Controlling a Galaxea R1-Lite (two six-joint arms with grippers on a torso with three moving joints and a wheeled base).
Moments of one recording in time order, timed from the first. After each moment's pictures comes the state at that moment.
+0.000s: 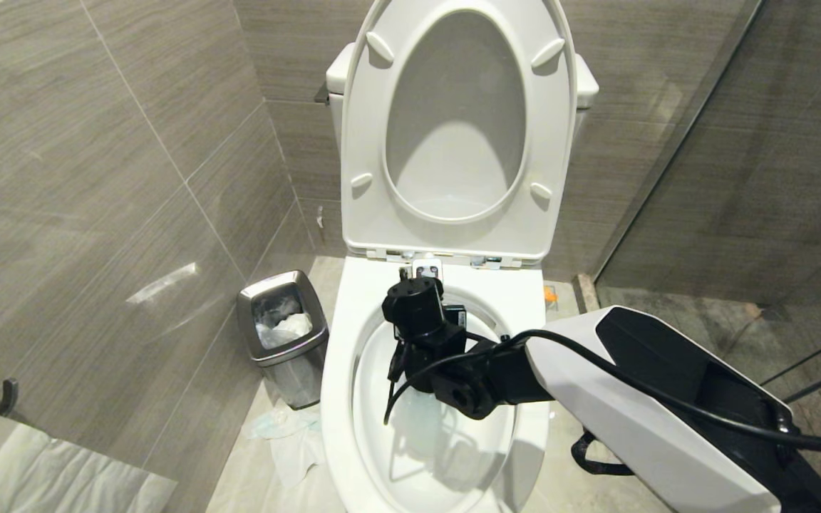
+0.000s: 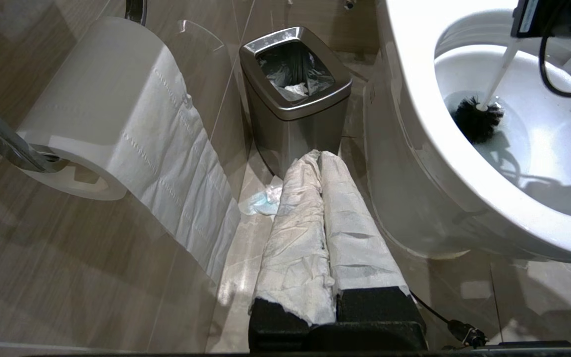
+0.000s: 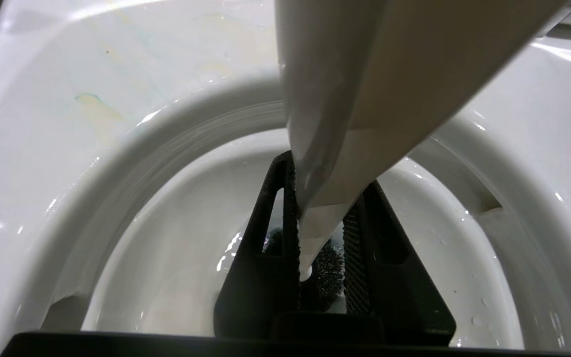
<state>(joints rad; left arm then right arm) 0.00 0.00 0.00 0.01 0.00 0.00 0.77 2.56 -1.79 -0.48 -0.79 0.21</state>
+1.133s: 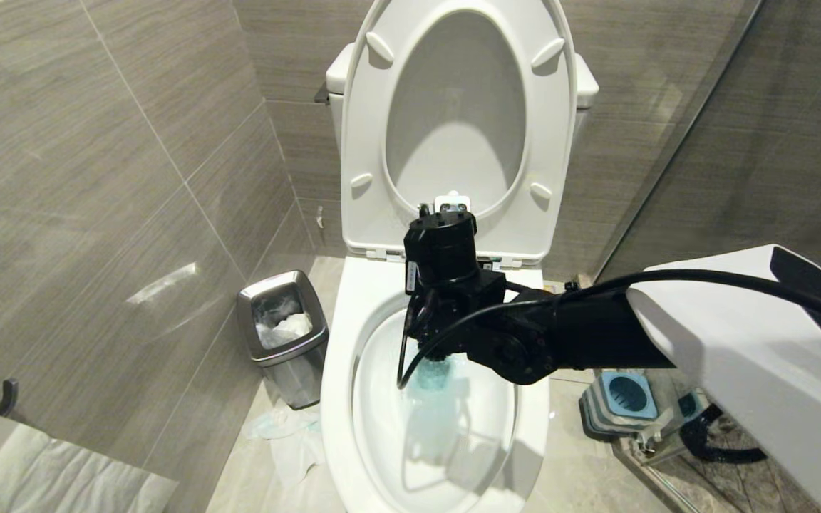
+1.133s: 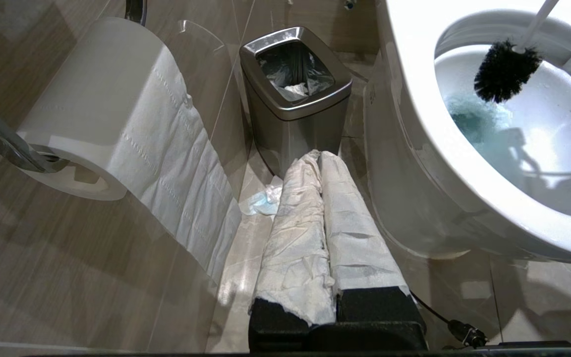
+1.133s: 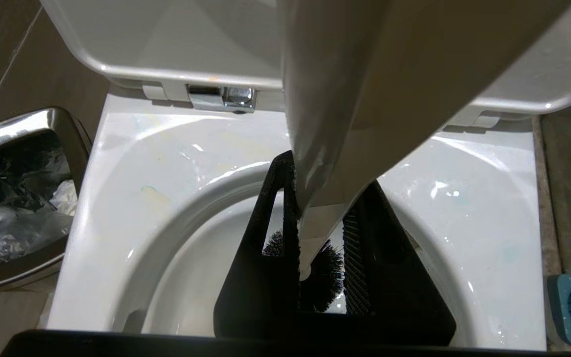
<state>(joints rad) 0.00 0.00 0.00 0.01 0.00 0.00 0.79 2.29 -1.68 -0.41 -0.79 0.21</state>
